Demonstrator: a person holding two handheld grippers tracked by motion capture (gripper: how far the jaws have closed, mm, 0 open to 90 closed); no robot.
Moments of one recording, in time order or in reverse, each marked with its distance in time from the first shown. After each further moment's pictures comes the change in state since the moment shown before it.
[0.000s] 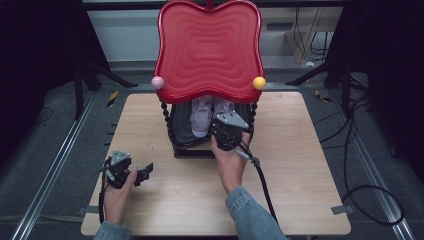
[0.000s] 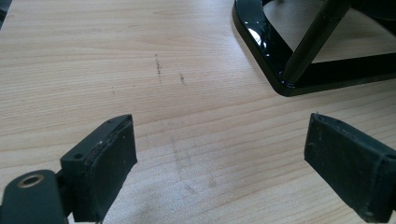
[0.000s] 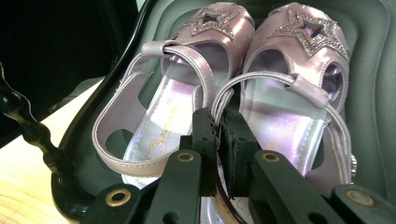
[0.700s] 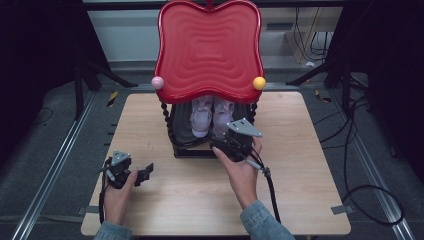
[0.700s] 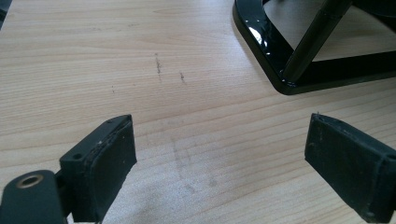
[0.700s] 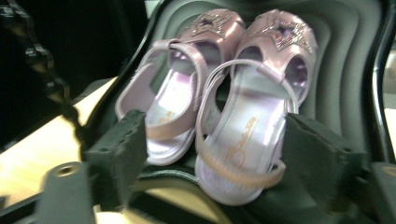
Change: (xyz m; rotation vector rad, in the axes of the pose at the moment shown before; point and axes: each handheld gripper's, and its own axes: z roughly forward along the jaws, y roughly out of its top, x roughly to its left) left arm 0.000 -0.001 0.000 0.001 0.004 0.003; right arm -0.010 -0.005 -0.044 -0.007 0.050 0.000
